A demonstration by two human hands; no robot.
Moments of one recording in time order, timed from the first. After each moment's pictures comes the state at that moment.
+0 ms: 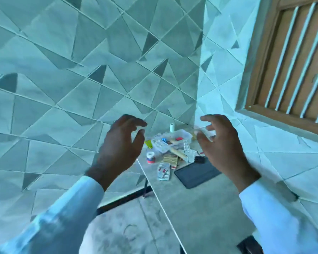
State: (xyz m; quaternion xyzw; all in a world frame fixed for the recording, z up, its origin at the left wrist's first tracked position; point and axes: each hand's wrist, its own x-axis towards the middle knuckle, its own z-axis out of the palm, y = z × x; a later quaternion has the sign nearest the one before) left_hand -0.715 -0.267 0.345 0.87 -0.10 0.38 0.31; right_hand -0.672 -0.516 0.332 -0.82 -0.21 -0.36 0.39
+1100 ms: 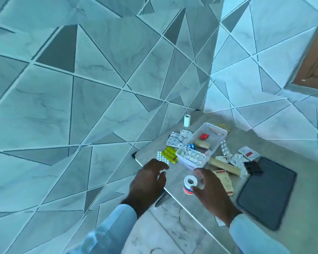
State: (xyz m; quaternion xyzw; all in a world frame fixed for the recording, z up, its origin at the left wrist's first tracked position) left_hand -0.321 -0.023 0.154 0.92 -0.18 0.06 0.36; right_hand -0.359 -0.230 0.108 -0.93 0.05 -0.08 0.37
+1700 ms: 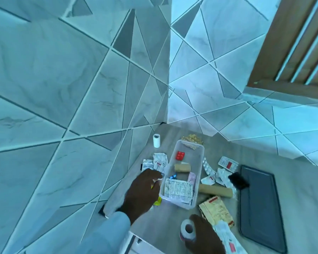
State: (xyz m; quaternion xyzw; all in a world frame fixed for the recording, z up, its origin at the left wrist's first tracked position) left_hand -0.100 -0.082 0.116 0.84 -0.31 -0.04 0.44; right_hand -0.275 -0.238 -0.019 -0.92 0.28 -0.01 0.28
